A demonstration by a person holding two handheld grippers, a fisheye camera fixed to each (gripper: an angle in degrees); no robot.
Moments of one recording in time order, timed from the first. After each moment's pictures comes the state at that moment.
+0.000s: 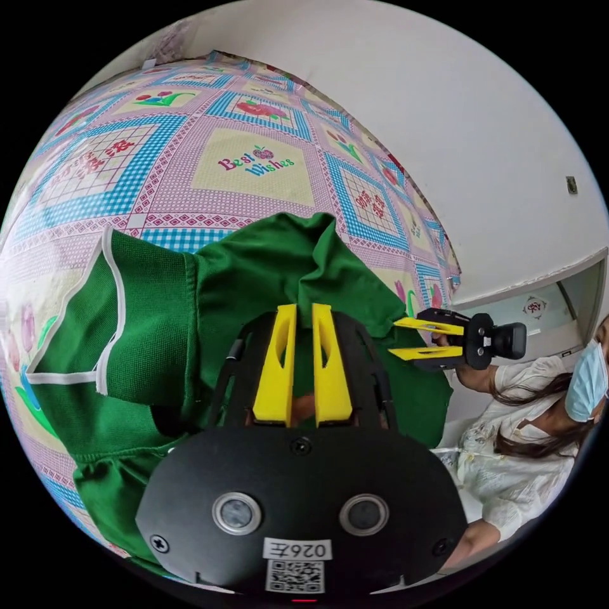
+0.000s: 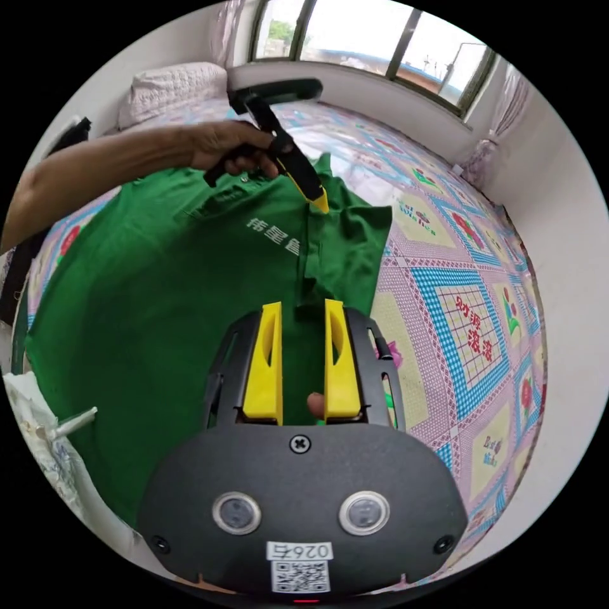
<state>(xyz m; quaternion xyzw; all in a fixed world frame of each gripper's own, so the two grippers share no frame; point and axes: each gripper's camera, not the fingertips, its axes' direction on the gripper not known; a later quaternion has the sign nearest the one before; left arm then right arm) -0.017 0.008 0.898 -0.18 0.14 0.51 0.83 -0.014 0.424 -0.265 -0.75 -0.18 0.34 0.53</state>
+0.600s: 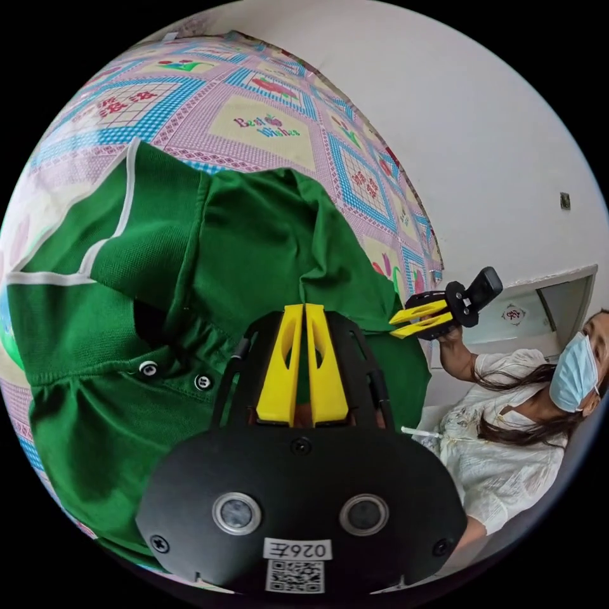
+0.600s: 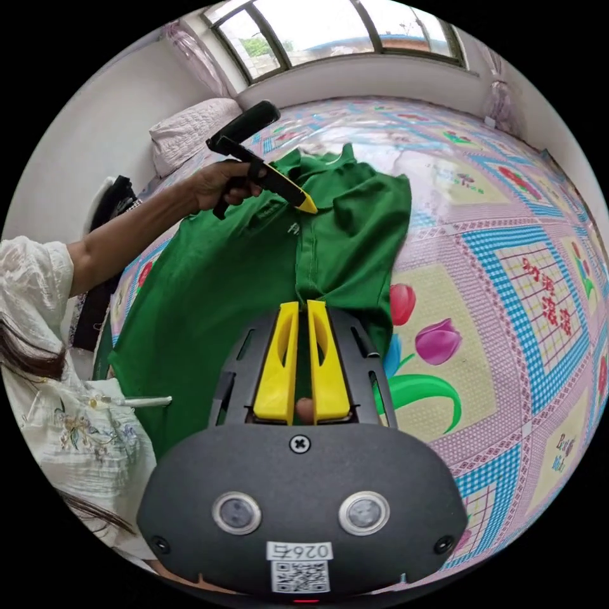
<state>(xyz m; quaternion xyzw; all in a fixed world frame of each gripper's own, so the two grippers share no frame) -0.072 0.031 0.878 -0.22 0.18 0.47 0.84 0.021 0.459 -0.313 -0.65 -0.25 0.54 0.47</state>
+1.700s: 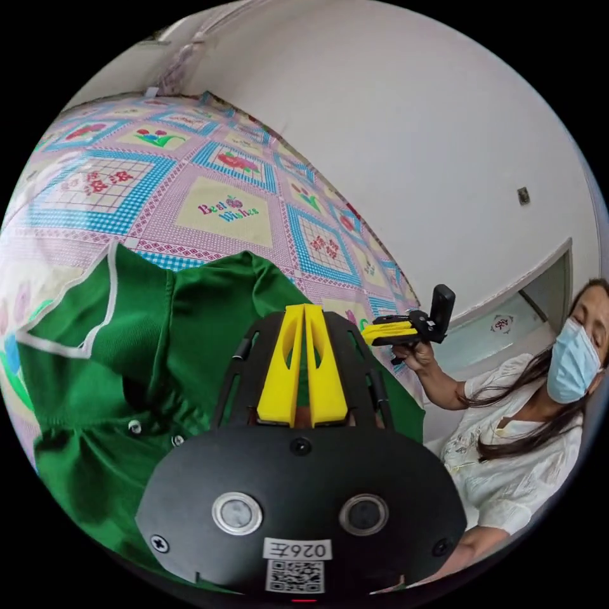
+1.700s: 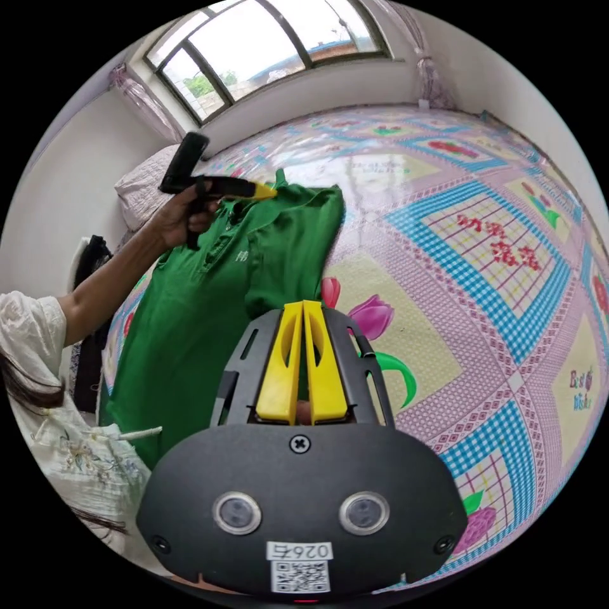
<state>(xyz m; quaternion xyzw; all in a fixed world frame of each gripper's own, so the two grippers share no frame) -0.106 0.092 0.782 -0.08 0.29 0.47 0.83 0.036 0.478 -0.406 -0.66 -0.11 0.57 0.48</state>
